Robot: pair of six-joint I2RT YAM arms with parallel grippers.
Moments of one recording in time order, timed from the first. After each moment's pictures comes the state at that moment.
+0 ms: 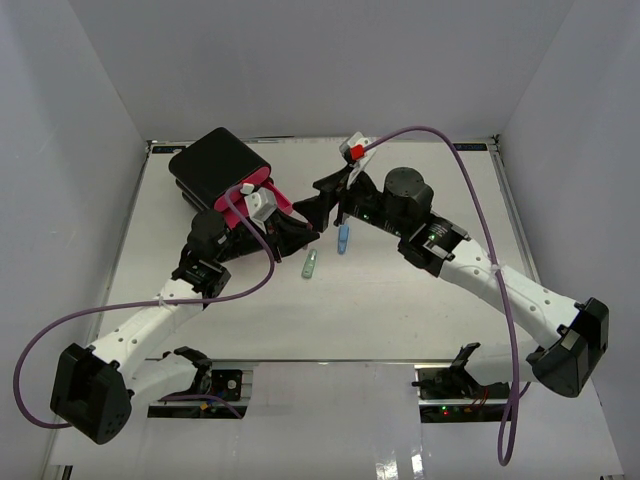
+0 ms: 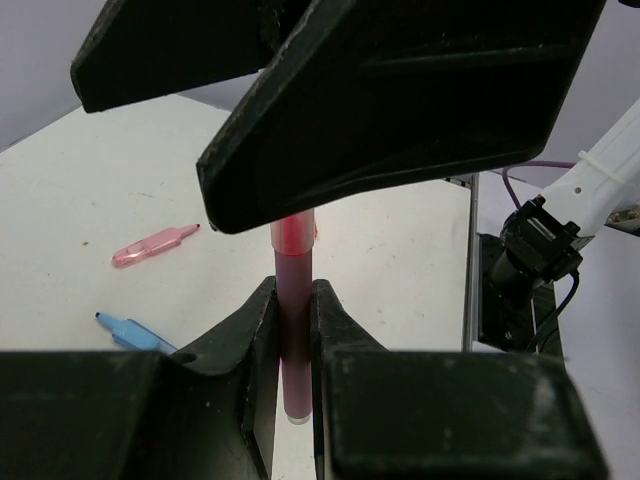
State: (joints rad) left arm -0.51 1.05 0.69 0.49 0.75 -0.22; right arm 0.85 1.28 1.21 0.08 -0.22 0.17
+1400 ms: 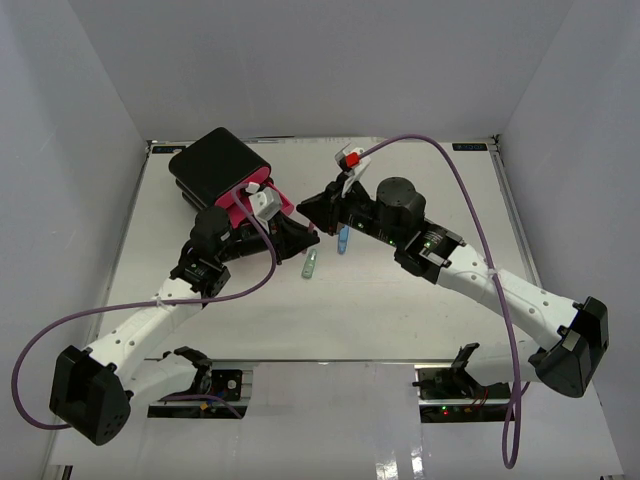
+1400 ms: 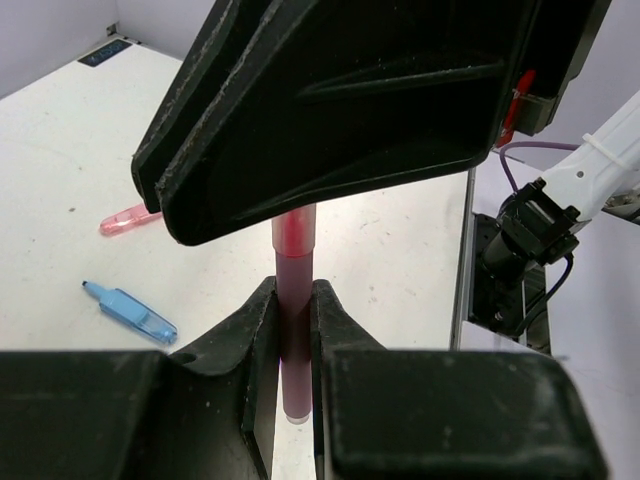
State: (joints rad) left arm -0.52 1.04 0.72 0.37 0.73 -0.20; right arm 0.91 1.28 1.18 0.06 -0.16 0.23
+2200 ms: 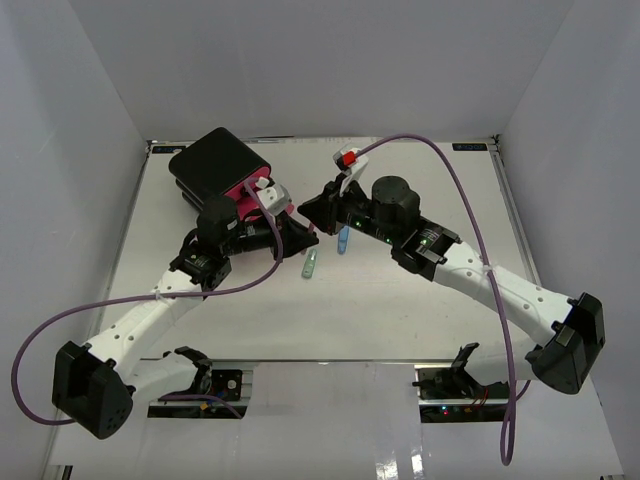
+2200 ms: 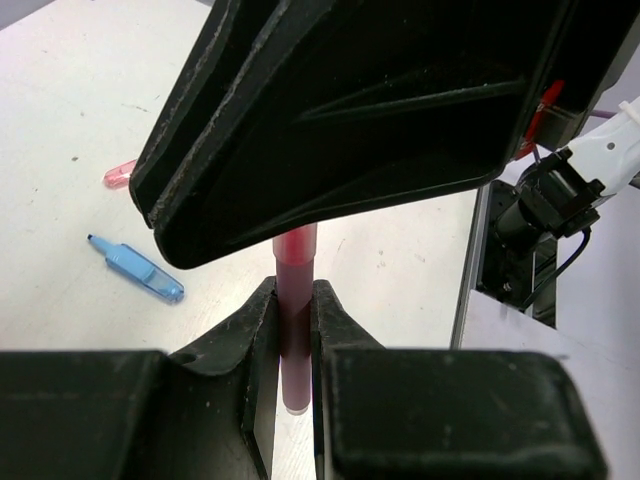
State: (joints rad) left arm -0.52 1.08 0.83 0.13 0.71 -0.12; right arm 0.90 1.32 1.17 0.03 -0.15 0.26
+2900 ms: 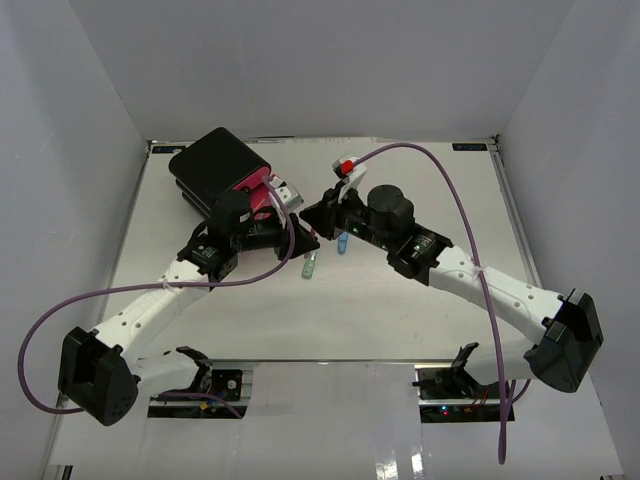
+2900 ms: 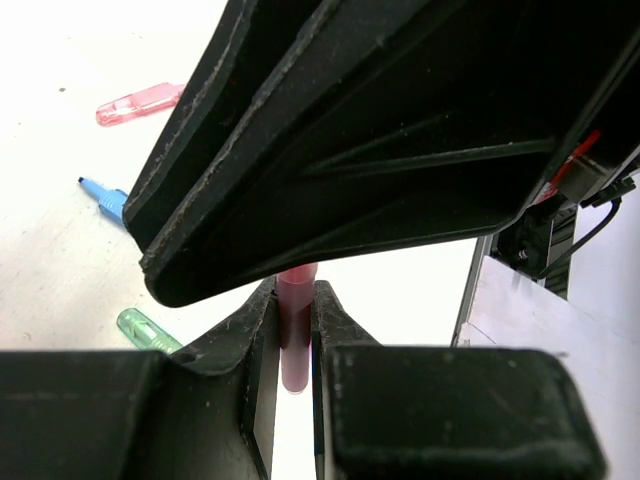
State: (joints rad) left arm -0.53 1.15 0.90 -0.02 0.66 -0.05; right arm 0.90 1.33 1.08 0.10 -0.11 0.26
